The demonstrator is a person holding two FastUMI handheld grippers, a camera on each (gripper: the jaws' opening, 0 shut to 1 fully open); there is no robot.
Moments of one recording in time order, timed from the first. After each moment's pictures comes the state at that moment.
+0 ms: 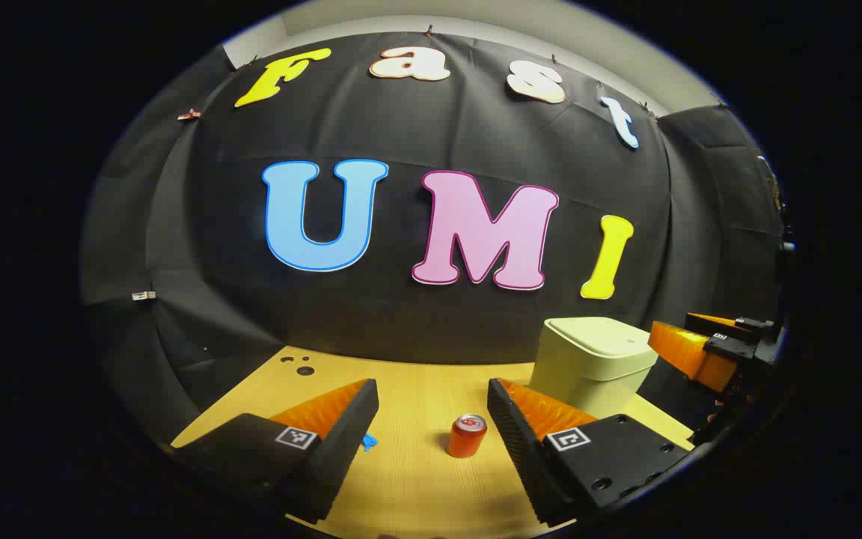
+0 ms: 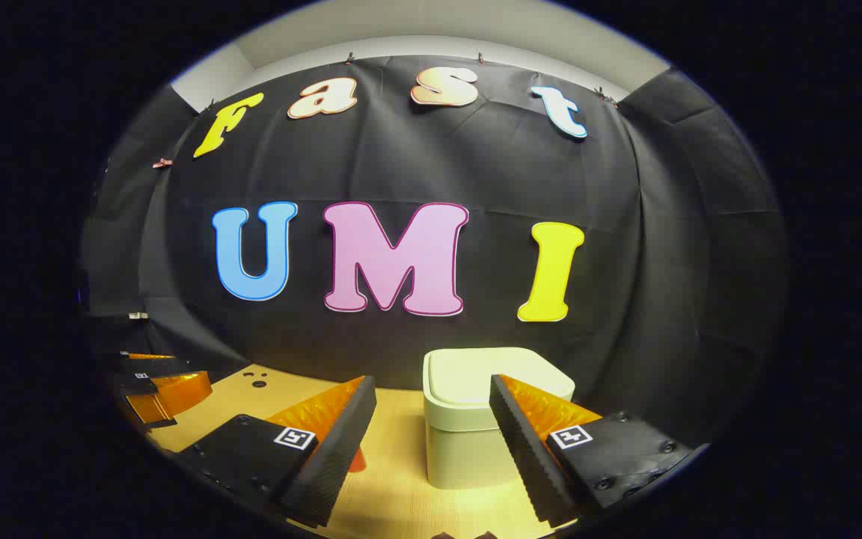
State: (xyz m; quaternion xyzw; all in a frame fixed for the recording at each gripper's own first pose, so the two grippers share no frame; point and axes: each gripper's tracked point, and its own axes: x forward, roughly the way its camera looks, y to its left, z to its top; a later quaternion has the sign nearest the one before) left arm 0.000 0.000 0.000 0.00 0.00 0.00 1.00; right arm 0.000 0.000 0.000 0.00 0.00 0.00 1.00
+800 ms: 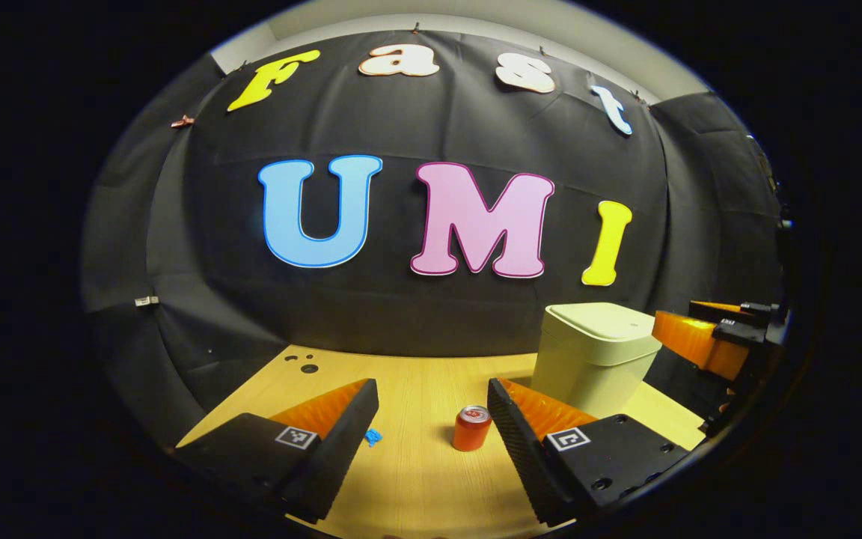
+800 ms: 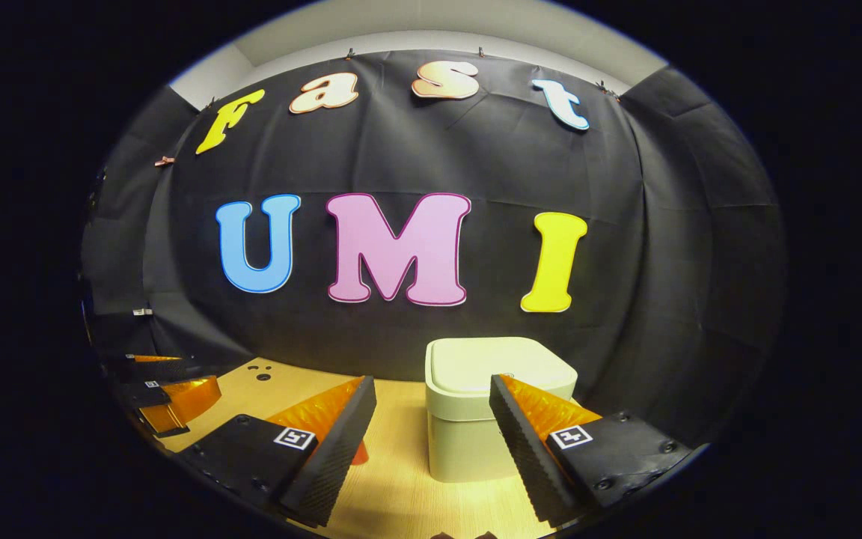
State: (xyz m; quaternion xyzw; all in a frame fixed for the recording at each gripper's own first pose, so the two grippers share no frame) left arm -0.003 -0.006 -0.016 0.02 0.00 0.01 1.00; right arm -0.003 -0.004 -0.010 0.01 0.02 0.01 1.00
